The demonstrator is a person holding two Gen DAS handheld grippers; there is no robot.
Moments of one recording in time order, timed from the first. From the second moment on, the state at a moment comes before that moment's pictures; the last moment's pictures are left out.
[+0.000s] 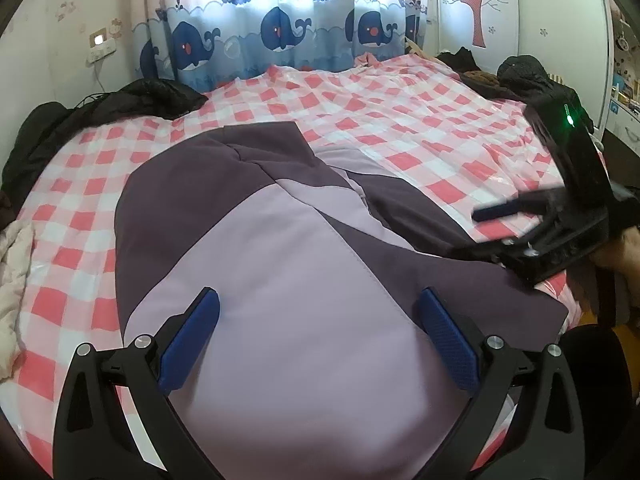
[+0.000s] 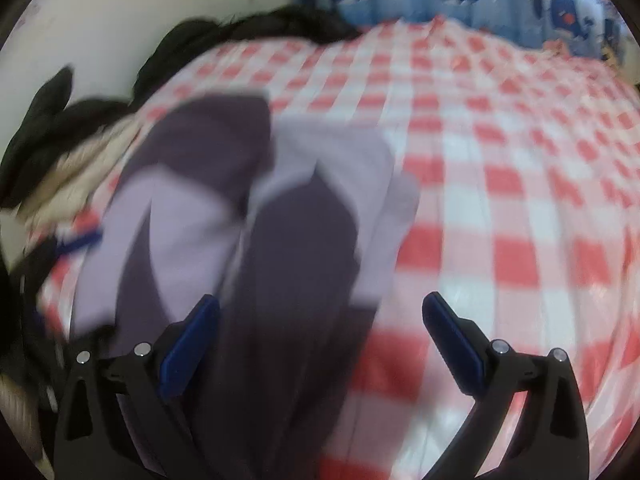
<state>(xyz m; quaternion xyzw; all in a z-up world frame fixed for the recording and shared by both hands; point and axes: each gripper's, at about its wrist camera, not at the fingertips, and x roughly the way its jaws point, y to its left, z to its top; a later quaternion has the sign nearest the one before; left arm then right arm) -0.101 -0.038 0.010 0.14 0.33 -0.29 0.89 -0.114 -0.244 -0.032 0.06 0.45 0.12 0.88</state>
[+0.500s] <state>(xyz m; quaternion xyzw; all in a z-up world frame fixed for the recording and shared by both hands) -0.106 -0.040 0.014 0.14 0.33 -0.30 0.89 -0.142 -0.258 -0.054 0.11 0.44 0.17 0.87</state>
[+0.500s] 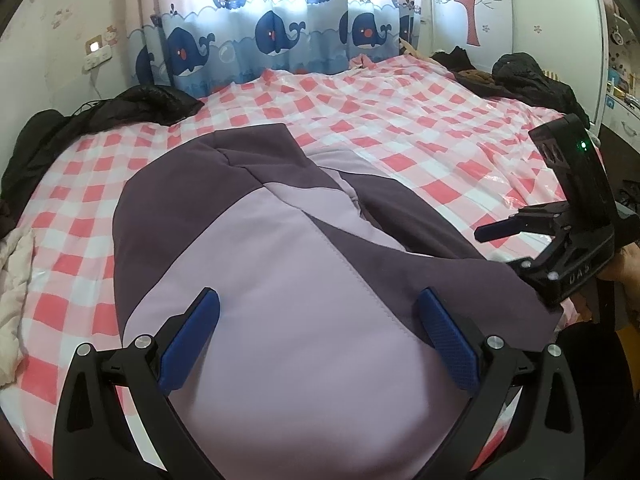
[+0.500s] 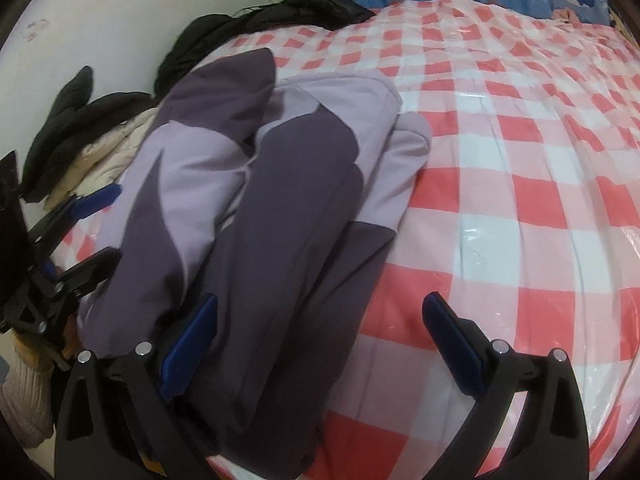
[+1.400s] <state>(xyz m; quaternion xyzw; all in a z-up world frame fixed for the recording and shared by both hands) -0.130 -0.022 0.023 0.06 0.37 -0.28 0.88 -0.199 -0.213 -0.053 0.05 0.45 0.10 0.89</state>
